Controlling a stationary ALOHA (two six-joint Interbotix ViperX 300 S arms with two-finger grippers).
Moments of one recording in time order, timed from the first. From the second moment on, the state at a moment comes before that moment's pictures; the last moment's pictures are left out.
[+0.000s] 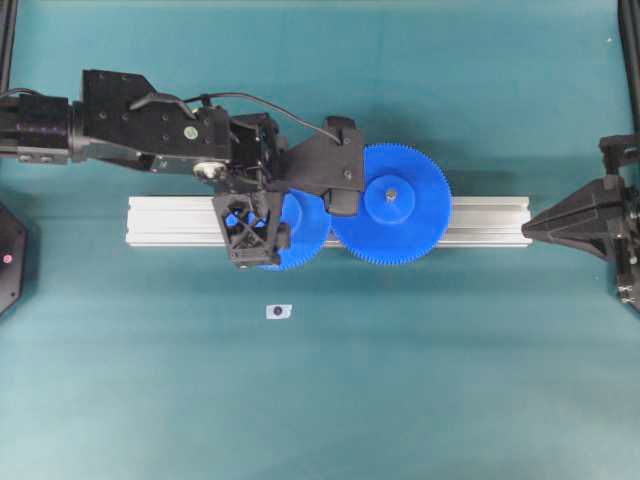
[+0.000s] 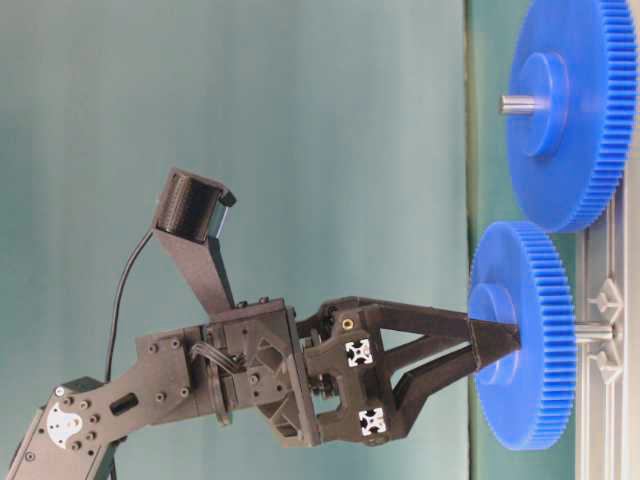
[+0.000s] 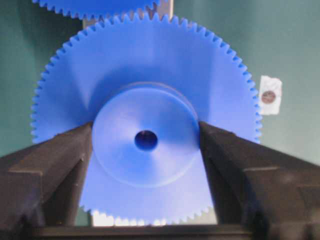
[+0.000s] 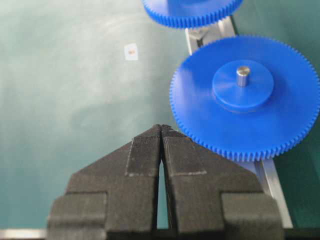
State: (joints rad) left arm 0.11 0.12 0.23 0.02 0.98 0.07; right arm 0.00 -1.02 1.21 0.05 0.23 0.18
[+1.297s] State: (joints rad) left arm 0.07 0.04 0.12 0.02 1.02 0.06; right arm 0.00 -1.03 1.21 0.06 0.23 0.18
